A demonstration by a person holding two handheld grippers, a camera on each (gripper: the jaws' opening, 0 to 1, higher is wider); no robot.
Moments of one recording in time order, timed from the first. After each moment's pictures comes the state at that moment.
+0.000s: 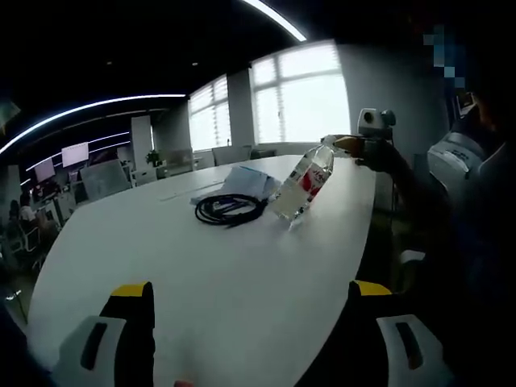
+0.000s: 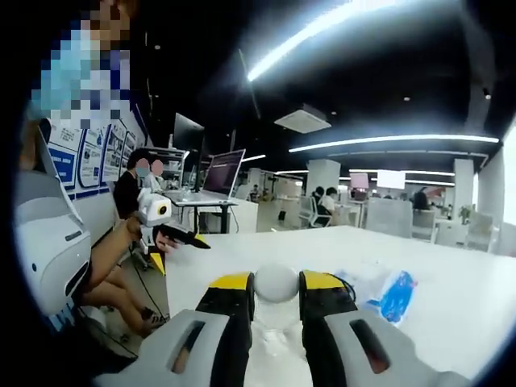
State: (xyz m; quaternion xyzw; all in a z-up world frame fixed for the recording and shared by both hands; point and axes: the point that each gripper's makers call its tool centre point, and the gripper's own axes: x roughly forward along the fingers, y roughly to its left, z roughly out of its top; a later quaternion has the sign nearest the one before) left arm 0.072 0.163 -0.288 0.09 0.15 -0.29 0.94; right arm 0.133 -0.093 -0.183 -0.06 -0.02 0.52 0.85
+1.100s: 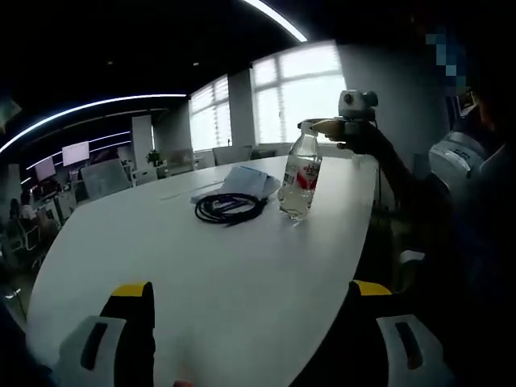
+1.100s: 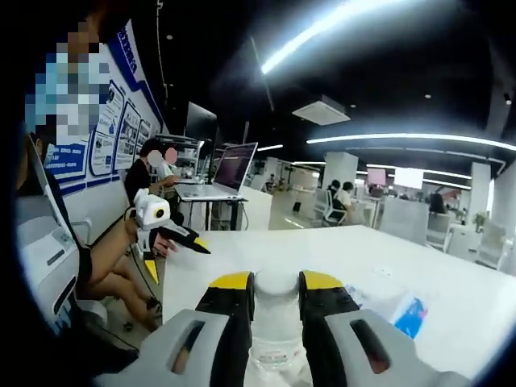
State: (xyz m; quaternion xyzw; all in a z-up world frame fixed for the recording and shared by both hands) left arm 0.069 0.166 -0.290 0.09 0.15 -0.29 0.94; right arm 0.158 -0.045 -0.158 -0.10 0.00 0.56 0.83
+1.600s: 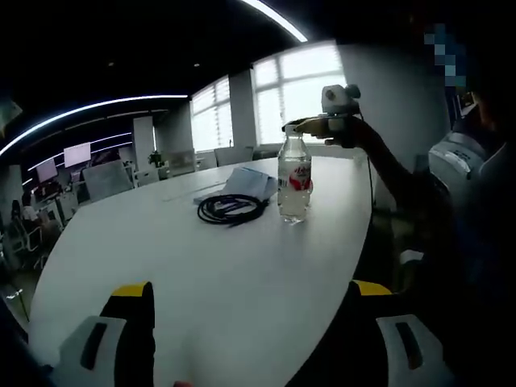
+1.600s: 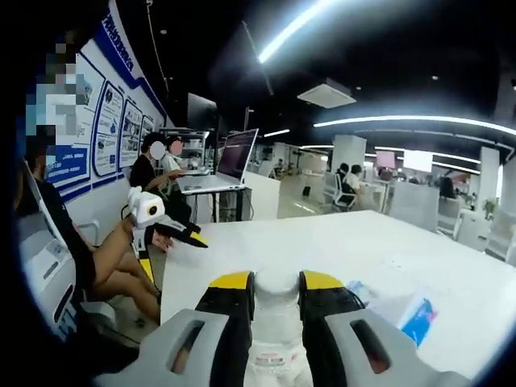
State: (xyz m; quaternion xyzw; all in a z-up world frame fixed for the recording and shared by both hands) left arm 0.065 0.169 -0.286 0.09 0.15 -0.28 0.94; right arm 0.179 -0.031 -0.161 -0.10 0.05 0.58 0.81
